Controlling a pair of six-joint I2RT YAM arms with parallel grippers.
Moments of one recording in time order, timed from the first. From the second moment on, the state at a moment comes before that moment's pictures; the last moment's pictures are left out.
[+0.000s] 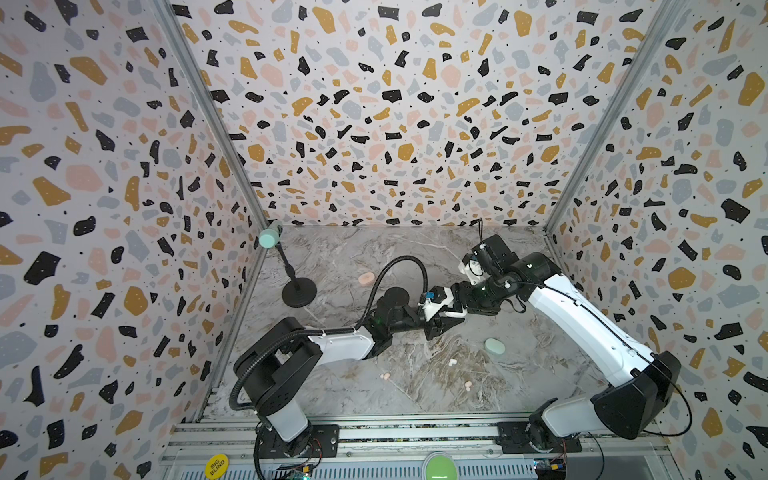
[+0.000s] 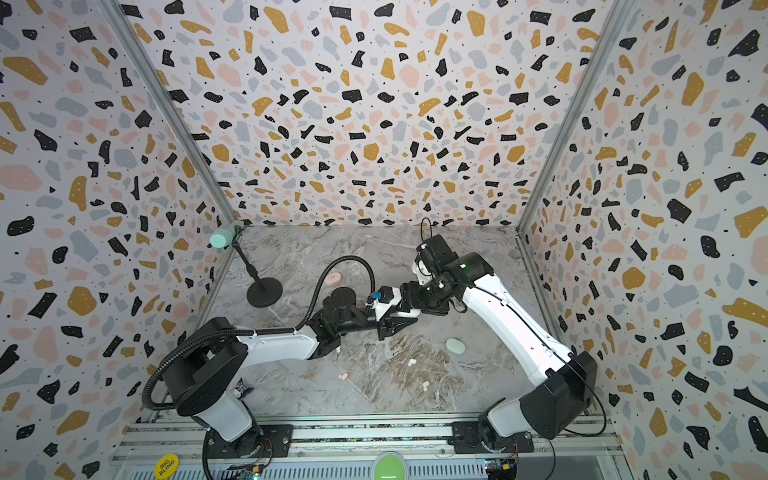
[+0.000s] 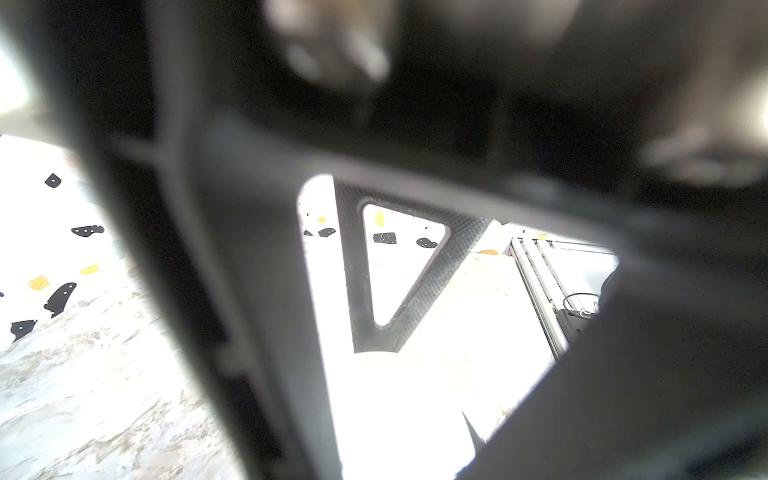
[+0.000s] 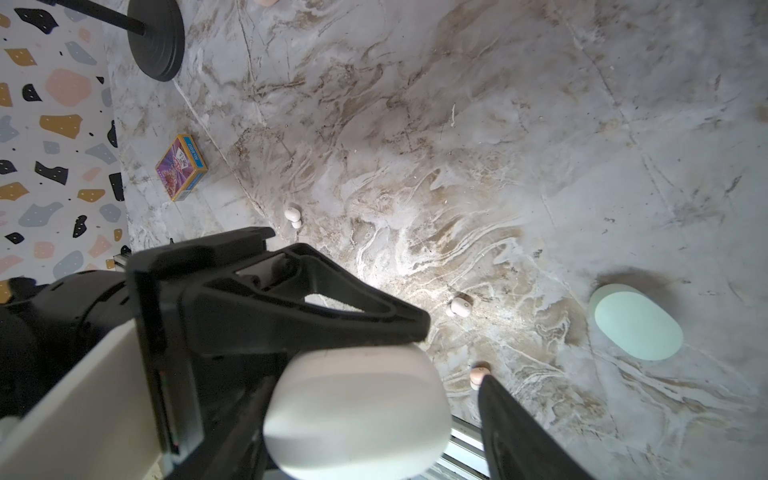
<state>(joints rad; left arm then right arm) -0.84 1.67 0.80 0.75 0.57 0.07 0.57 1.43 1.46 -1.18 -0.32 0.50</state>
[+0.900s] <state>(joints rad) -0.84 1.66 0.77 0.61 0.66 0.03 0.50 1.24 1.32 -1.10 -0.33 0.32</state>
